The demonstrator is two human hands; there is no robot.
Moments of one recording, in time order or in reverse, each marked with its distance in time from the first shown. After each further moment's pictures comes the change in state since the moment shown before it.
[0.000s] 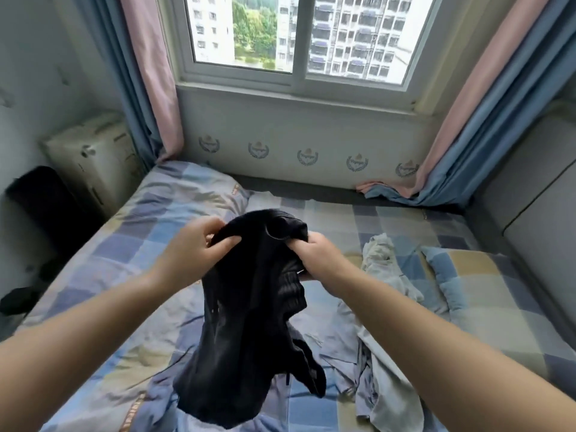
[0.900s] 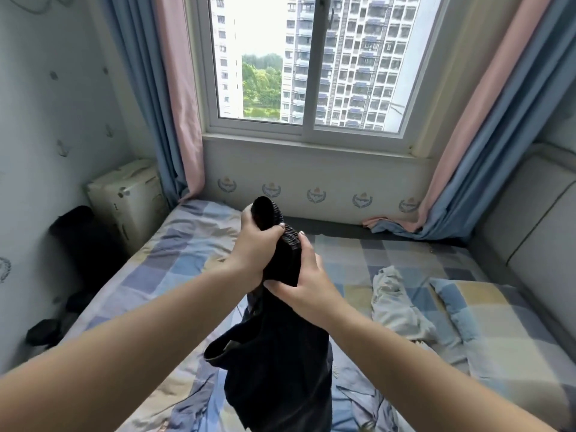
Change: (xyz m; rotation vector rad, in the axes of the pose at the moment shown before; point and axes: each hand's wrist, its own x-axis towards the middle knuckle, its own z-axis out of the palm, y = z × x) left_hand -0.013 0.091 -0.020 -0.793 0.257 -0.335; right_hand -0.081 -0.050 0.078 -0.329 0.141 -0.247
